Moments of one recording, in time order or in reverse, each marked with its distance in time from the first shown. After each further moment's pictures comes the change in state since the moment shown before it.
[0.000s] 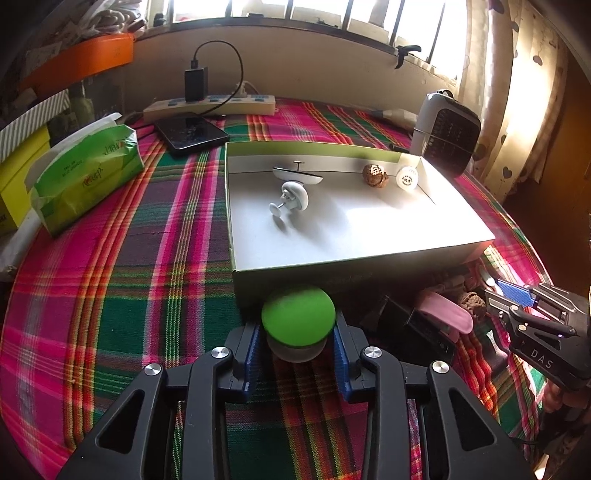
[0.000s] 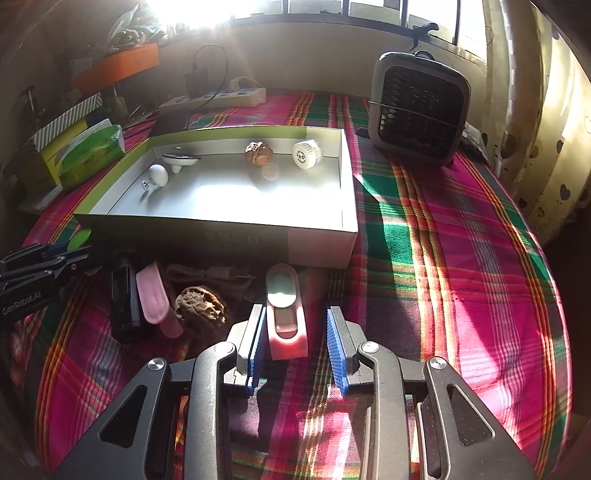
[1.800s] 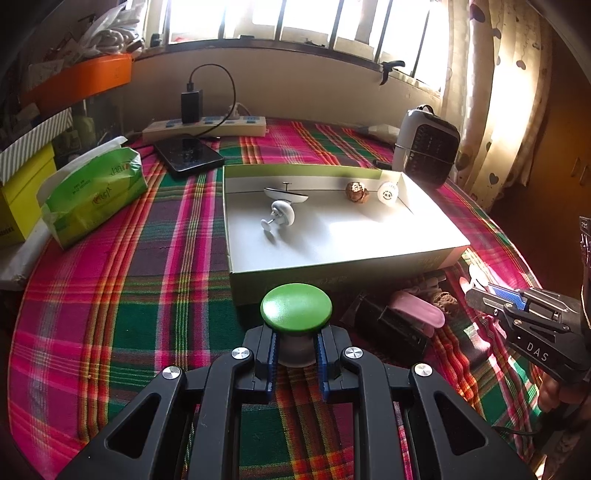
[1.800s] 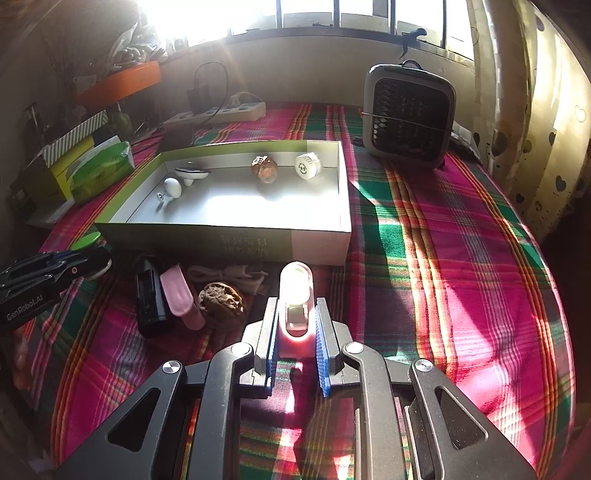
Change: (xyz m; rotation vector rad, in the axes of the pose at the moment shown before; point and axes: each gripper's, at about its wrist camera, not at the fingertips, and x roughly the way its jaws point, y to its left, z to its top) left arm -0.028 -0.007 -0.004 0.032 -0.065 -0.021; right arm -0.022 0.001 -0.005 0.051 -0.045 0.024
